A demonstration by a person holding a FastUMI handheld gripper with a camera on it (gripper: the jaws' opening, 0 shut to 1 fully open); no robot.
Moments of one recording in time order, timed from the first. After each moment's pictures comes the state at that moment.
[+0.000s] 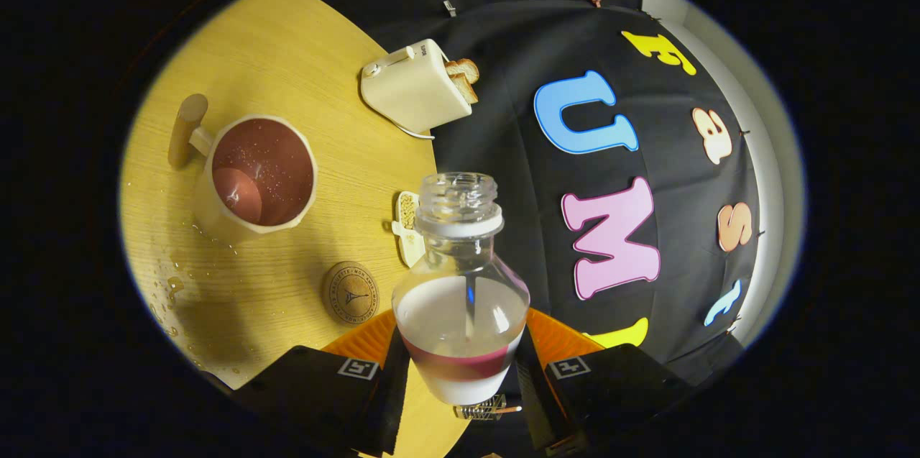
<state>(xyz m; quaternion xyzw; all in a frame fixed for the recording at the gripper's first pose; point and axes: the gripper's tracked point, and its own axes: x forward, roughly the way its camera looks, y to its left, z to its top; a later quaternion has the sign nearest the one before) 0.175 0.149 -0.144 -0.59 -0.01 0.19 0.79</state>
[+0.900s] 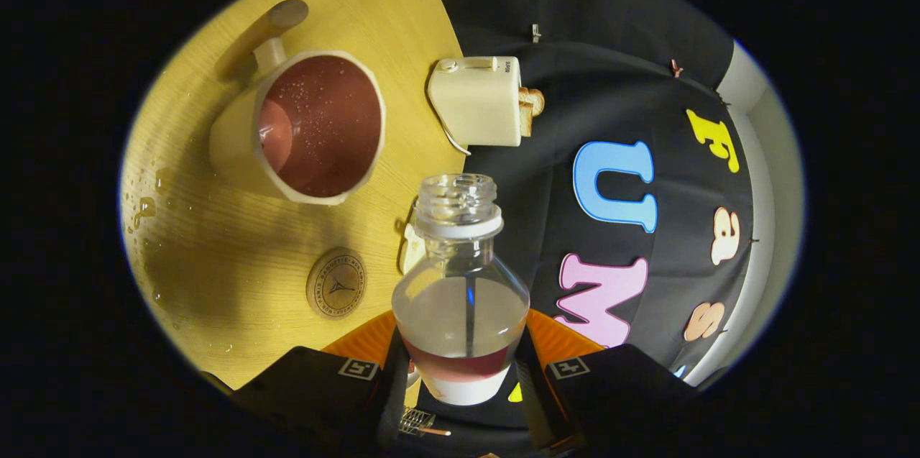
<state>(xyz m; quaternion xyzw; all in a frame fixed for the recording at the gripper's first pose) 0.184 0.170 -0.165 -0.71 -0.06 0.23 0.67</state>
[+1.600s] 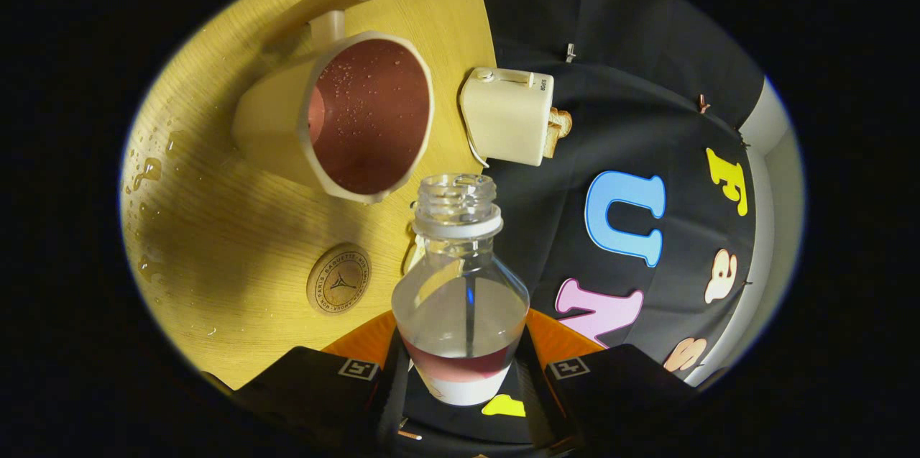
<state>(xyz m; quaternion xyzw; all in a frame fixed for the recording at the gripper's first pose) 0.189 0.179 -0.172 -0.75 -0.09 0.23 0.61</state>
